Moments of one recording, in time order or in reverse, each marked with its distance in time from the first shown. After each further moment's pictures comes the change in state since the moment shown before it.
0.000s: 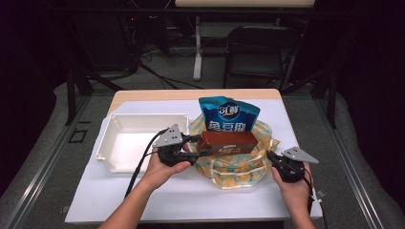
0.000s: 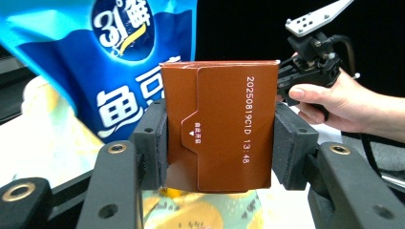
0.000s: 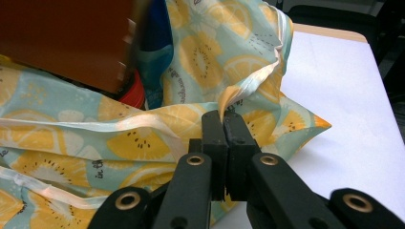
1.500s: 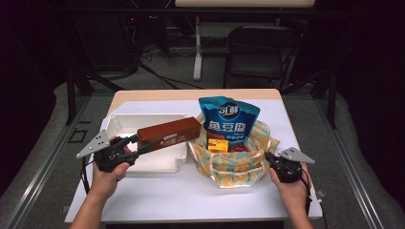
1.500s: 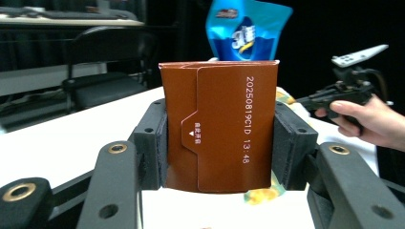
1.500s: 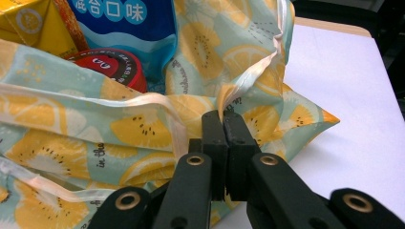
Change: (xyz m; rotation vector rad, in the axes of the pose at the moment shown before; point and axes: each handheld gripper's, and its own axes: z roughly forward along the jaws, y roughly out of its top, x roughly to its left) left arm 0.044 -0.054 -0.141 -0.152 0.230 -0.110; right arm 0.004 -0.002 0.005 0.018 -0.004 -0.008
